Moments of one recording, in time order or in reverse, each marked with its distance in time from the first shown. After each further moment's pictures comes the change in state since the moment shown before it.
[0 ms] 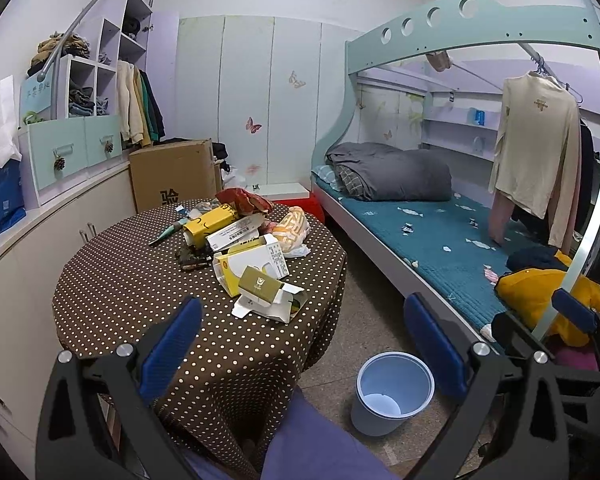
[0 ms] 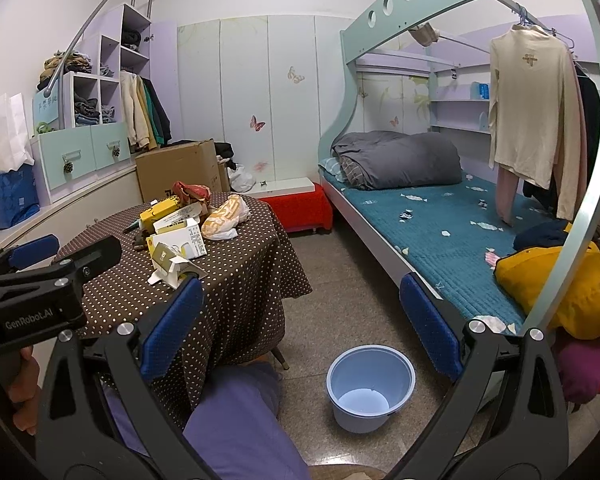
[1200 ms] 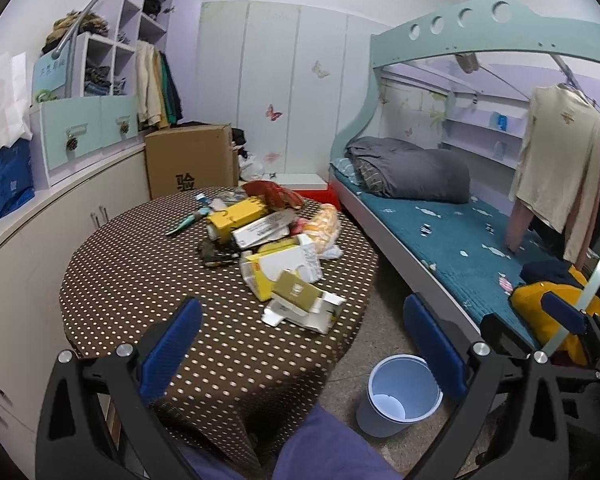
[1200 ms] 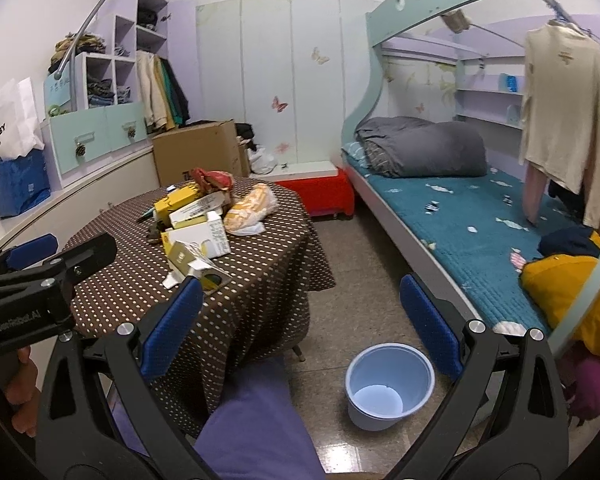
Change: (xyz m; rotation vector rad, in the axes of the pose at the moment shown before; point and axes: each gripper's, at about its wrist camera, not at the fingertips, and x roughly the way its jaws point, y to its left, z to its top) left arm 0.023 0.043 0.017 -0.075 0.050 0.051; right arm 0.049 0.034 0.021 -0.041 0.085 0.081
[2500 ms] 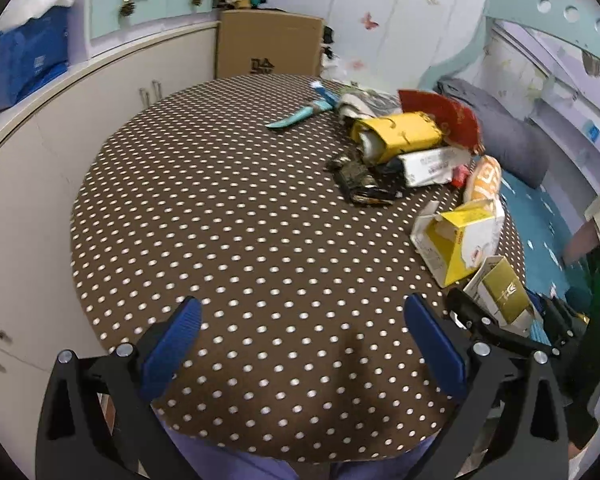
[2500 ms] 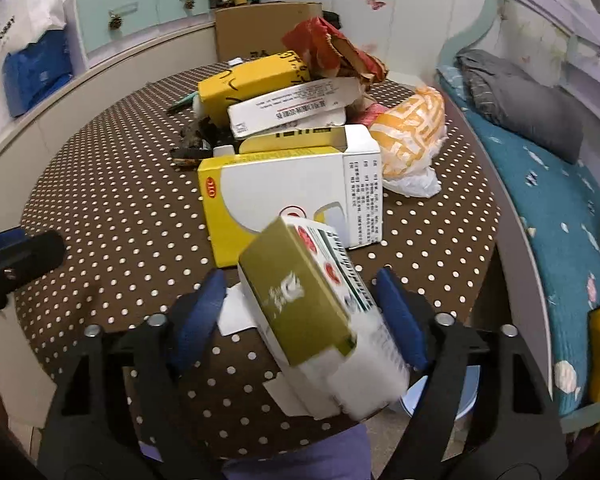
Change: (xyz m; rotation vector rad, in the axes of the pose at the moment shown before) left arm 0.121 0.147 -0.002 -0.249 0.373 0.128; right arm 0.208 0.122 0.005 -0.220 0.406 0.199
